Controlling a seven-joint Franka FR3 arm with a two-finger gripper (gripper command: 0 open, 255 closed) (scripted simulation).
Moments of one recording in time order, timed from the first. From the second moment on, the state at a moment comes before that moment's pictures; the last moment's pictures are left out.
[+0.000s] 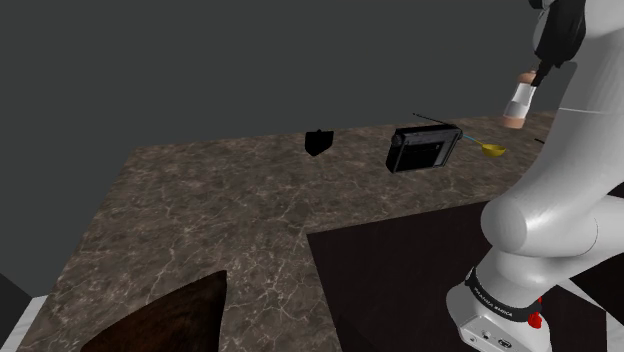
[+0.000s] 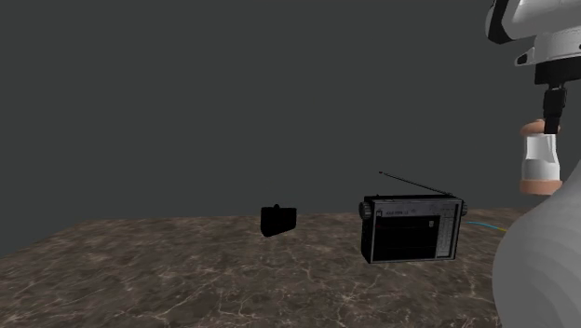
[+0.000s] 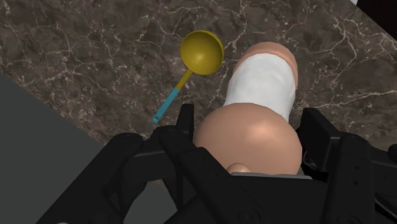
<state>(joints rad) -0.75 0.28 -0.69 -1.42 0.16 1.78 -1.49</state>
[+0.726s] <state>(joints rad) -0.72 0.26 -0.68 -1.59 0.15 1.93 -1.49</state>
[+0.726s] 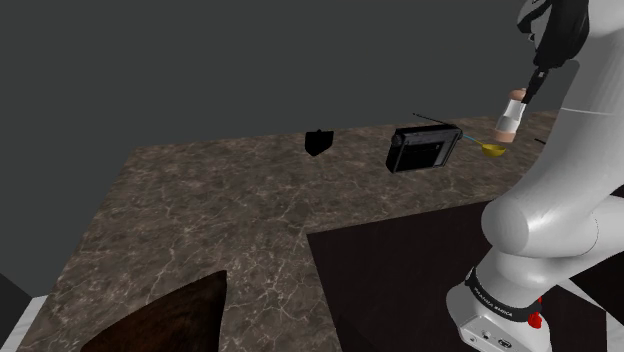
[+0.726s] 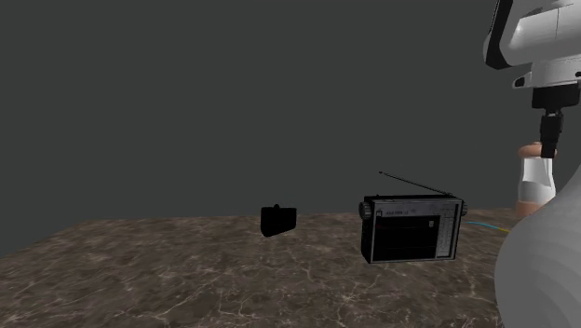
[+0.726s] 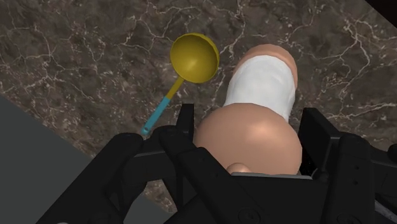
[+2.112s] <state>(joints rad) -0.73 0.32 -0.66 -1.79 0.20 2.19 -1.52</state>
